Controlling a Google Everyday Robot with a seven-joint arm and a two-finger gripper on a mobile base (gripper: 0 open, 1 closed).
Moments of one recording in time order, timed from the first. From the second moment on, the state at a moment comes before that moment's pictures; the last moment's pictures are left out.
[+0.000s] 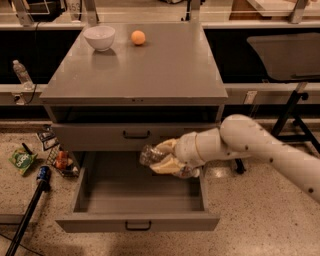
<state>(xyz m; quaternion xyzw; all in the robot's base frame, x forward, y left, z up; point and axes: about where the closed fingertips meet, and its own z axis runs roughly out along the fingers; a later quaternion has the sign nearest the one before) 0.535 -0.001 0.686 -0.60 0.65 0.28 0.39</state>
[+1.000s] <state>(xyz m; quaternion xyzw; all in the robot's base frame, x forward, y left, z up) 0.560 0.011 0.771 -0.60 0.63 0.28 0.40</state>
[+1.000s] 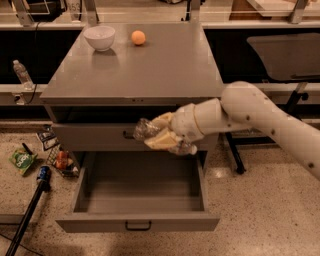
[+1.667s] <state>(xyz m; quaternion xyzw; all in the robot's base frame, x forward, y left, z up) 0.664 0.061 0.880 -0.67 0.61 0.18 0.38</state>
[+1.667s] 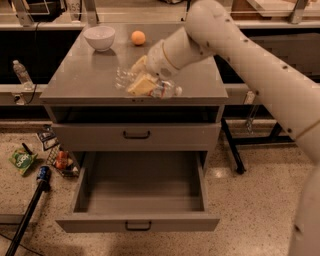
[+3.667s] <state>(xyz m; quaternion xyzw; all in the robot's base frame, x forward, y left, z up) 0.840 0.075 0.918 -0.61 0.65 0.13 0.42</state>
